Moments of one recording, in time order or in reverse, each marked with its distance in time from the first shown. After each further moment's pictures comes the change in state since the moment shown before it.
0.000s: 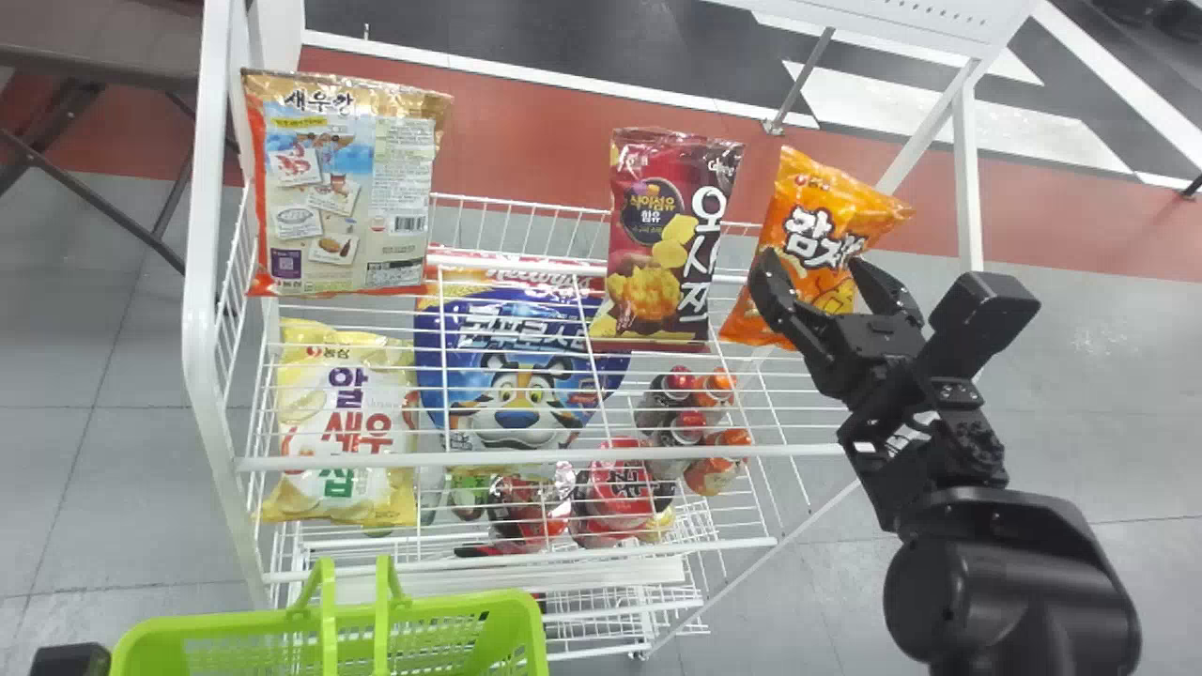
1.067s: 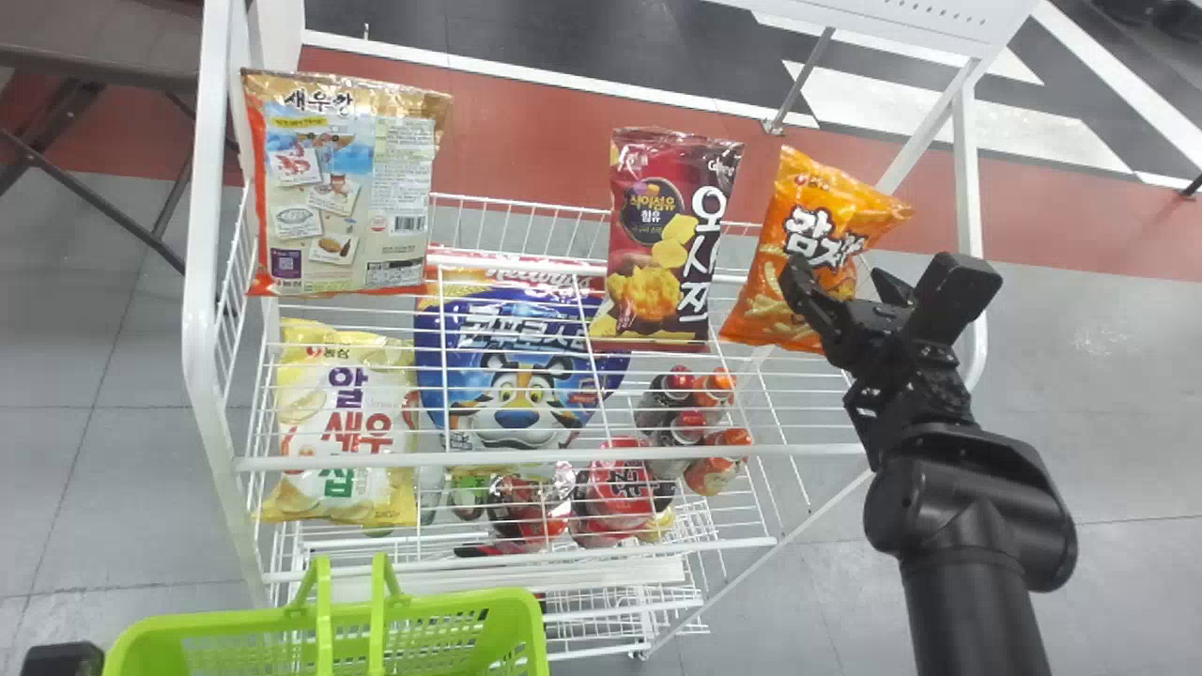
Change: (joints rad) left arm -0.001 0.005 0.008 -0.001 0.005 0.001 -0.013; right arm -0.276 -0.061 -0.025 0.449 0.079 -0.084 -0.041
